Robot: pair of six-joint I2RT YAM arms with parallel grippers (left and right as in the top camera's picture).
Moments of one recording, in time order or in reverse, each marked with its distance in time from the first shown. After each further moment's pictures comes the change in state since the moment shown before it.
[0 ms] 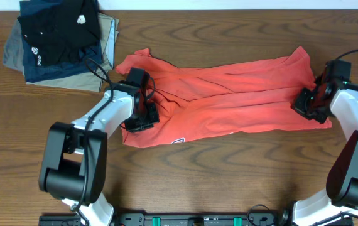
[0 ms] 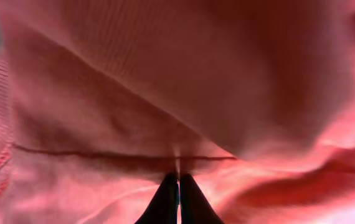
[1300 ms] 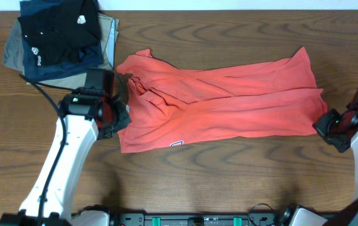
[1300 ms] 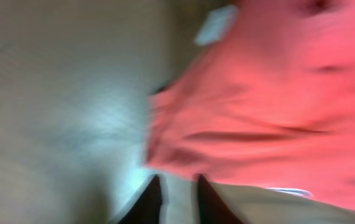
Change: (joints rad) left arm 0.140 -0.459 -0.003 -0.267 -0.153 -0.063; right arm -0.174 -0.397 -0.140 -0.199 0.033 0.123
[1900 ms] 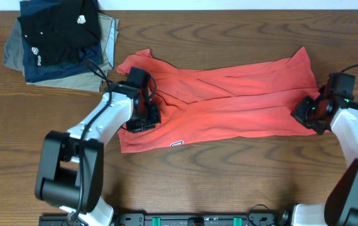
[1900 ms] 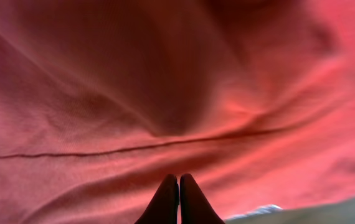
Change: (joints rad) left arm -0.155 0.393 0.000 0.232 0.198 0.081; right arm 0.163 0.219 0.000 0.225 -0.072 -0.031
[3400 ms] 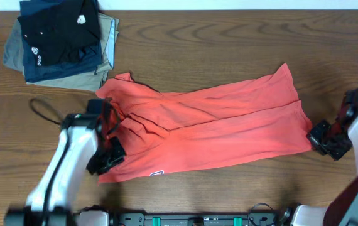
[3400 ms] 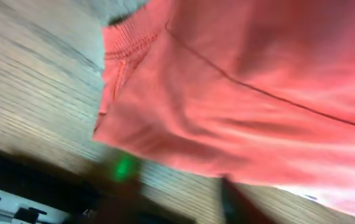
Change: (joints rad) left arm 0.241 -0.439 -0.269 -0.378 -0.197 -0.104; right arm -0.160 -0.098 0.005 -0.377 0.134 0.055
